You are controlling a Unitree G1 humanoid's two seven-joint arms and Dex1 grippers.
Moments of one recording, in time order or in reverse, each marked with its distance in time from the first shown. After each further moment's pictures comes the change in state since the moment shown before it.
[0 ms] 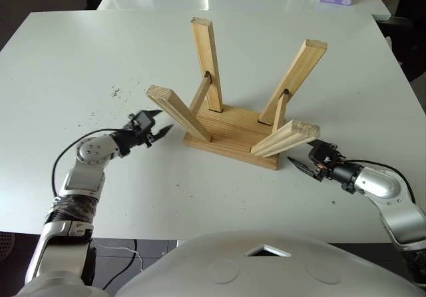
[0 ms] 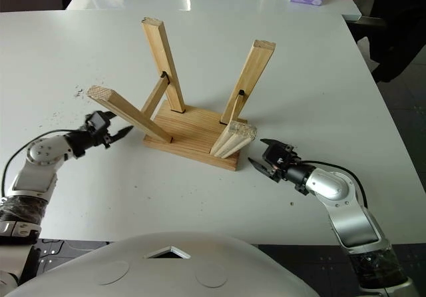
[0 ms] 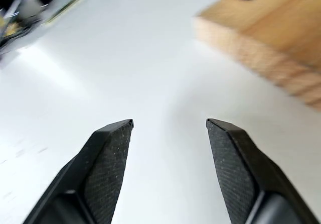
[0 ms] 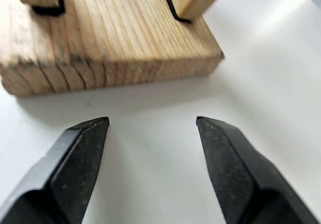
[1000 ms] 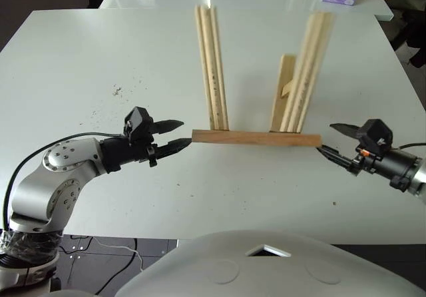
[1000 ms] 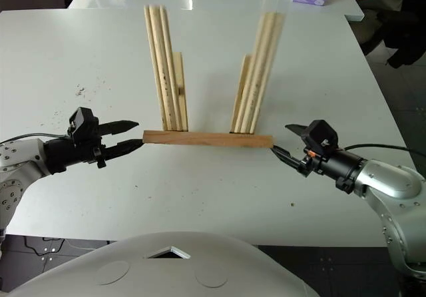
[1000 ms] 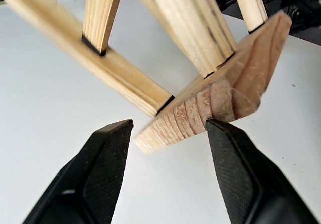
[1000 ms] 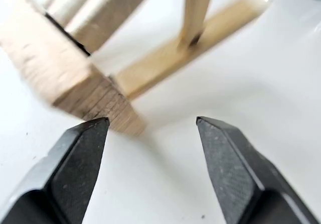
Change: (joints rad) left arm 0.220 0.186 0.217 -0.802 -0.645 0.828 -0.072; right arm 0.069 -0.128 -0.481 -0.397 0.482 0.490 0.092
